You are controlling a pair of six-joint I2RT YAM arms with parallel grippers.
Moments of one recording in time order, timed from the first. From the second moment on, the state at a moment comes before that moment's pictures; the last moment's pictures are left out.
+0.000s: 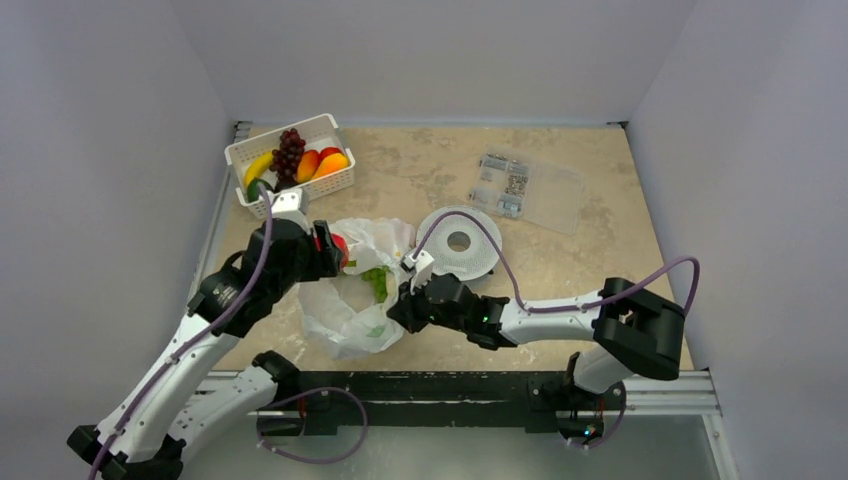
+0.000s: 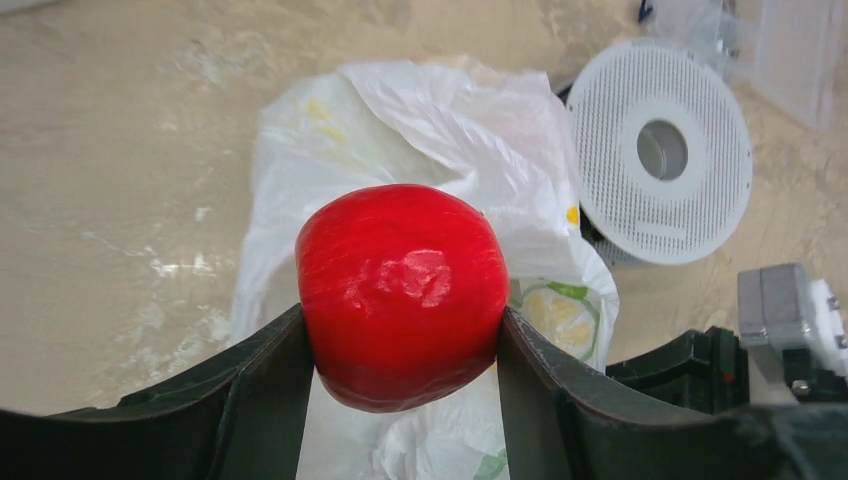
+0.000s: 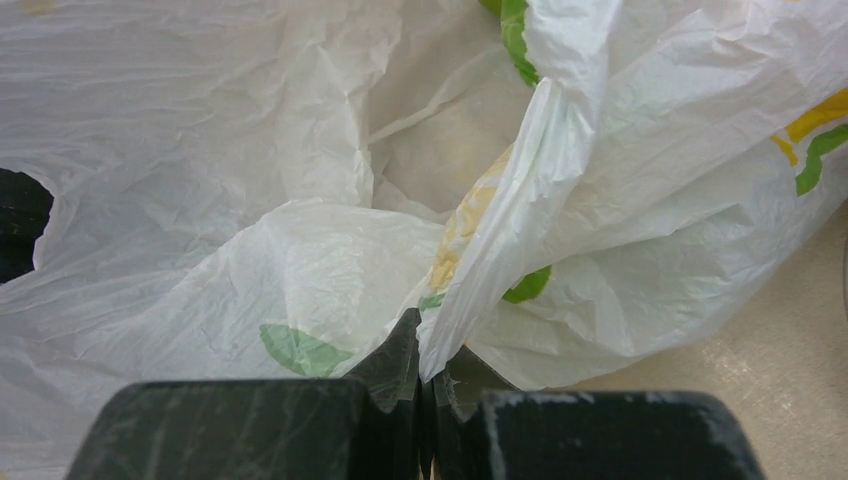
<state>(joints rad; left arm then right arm) -0.58 0.77 0.92 -0.81 -0.26 -0.53 1.18 1.50 0.65 0.42 0.09 0.53</state>
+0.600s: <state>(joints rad) -0.04 1.21 1.19 -0.64 -0.32 -0.55 1.15 1.50 0.65 0.42 0.09 0.53</state>
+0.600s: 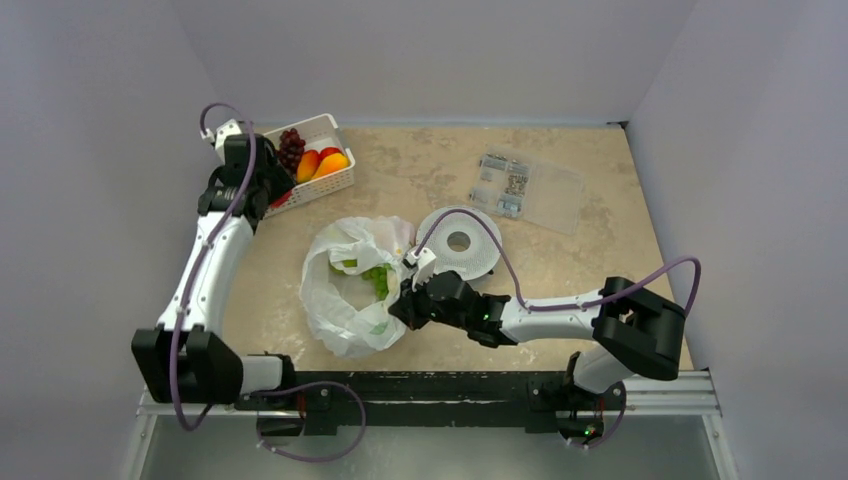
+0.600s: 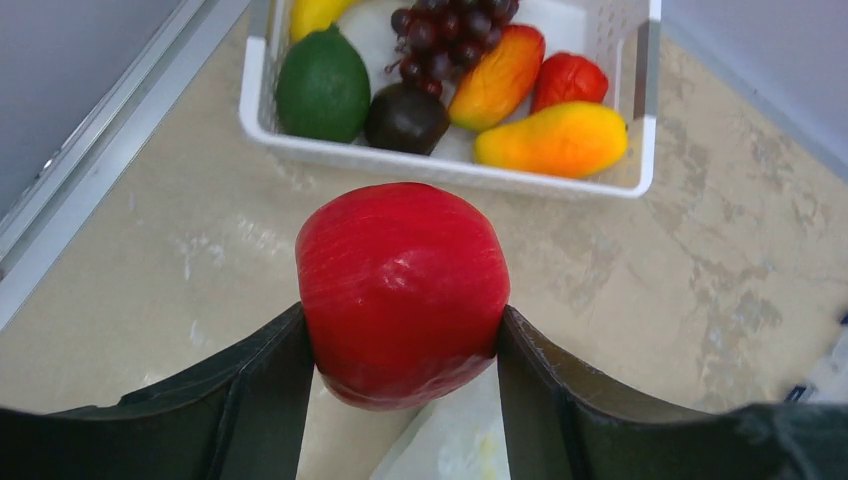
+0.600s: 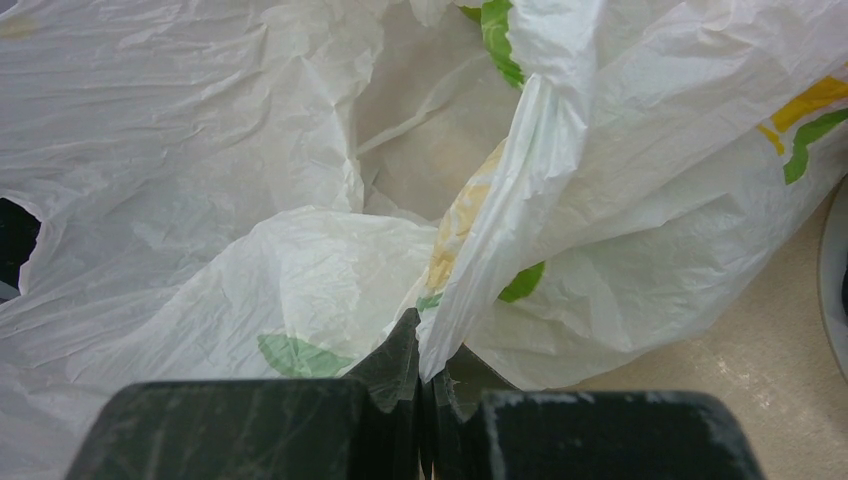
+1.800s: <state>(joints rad) 0.16 1.87 1.77 -0.76 -0.04 -0.44 1.15 1.45 0.63 0.41 0.09 0.53</state>
